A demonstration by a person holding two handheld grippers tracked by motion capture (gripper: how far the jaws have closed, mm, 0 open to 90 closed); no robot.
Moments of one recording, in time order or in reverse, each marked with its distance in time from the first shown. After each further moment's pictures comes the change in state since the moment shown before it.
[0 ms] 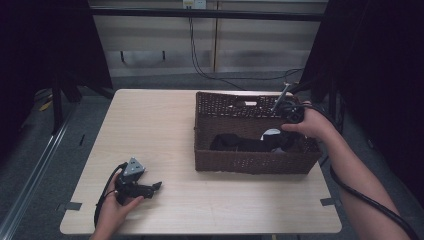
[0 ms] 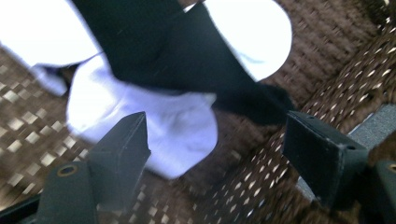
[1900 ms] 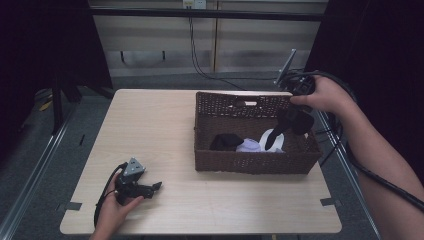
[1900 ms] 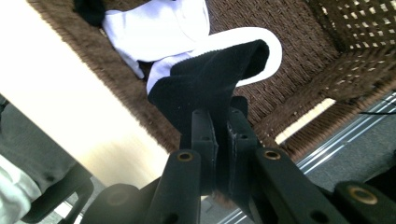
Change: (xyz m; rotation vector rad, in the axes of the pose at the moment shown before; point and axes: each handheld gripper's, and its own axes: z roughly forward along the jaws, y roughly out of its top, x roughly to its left) left arm 0.000 0.000 0.000 0.001 -0.001 0.007; right arm 0.009 0.011 -0.116 -0.003 0.074 -0.082
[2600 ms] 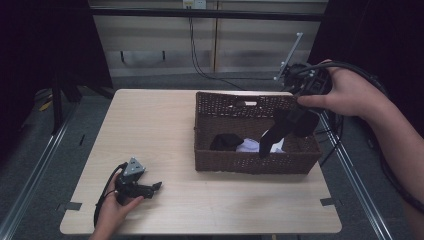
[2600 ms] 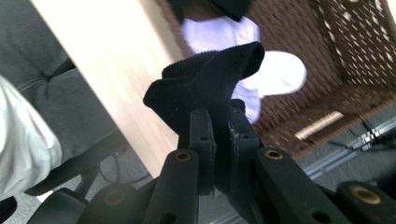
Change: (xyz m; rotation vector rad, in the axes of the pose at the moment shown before) left arm 0.000 0.000 0.000 0.002 0.001 0.000; right arm 0.090 -0.024 -0.081 -0.079 -0.020 -0.185
